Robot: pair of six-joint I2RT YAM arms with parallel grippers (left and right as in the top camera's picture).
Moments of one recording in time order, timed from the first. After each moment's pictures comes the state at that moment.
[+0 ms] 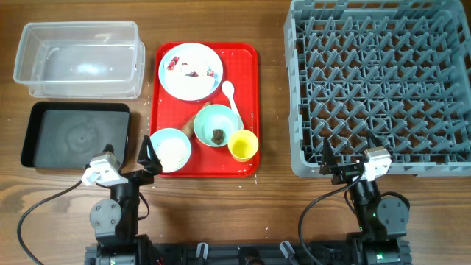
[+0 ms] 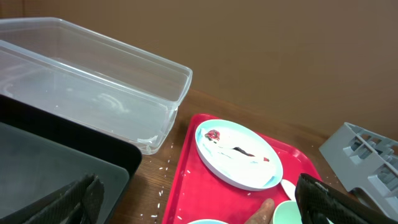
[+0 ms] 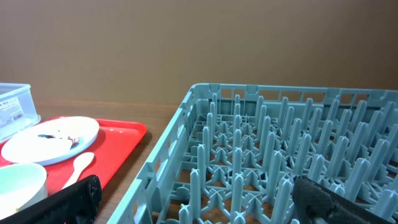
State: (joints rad) left arm 0.10 0.01 0.01 -0.07 0.03 -0.36; right arm 0.05 0.02 0.01 0.01 -0.11 0.01
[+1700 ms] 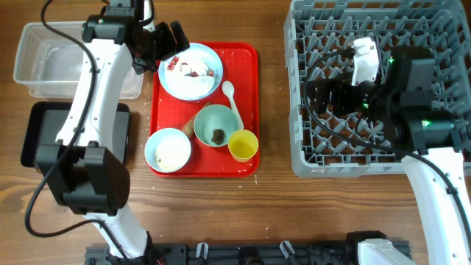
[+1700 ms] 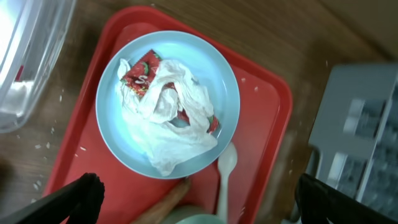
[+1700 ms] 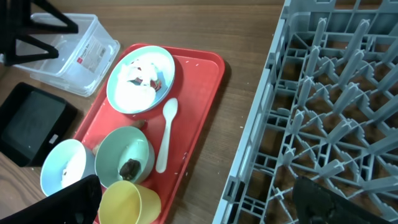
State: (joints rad) left arm -0.09 1.93 1.84 -1.00 0.21 -0.51; right arm 0.05 1.24 1.20 -0.72 -0.45 0.00
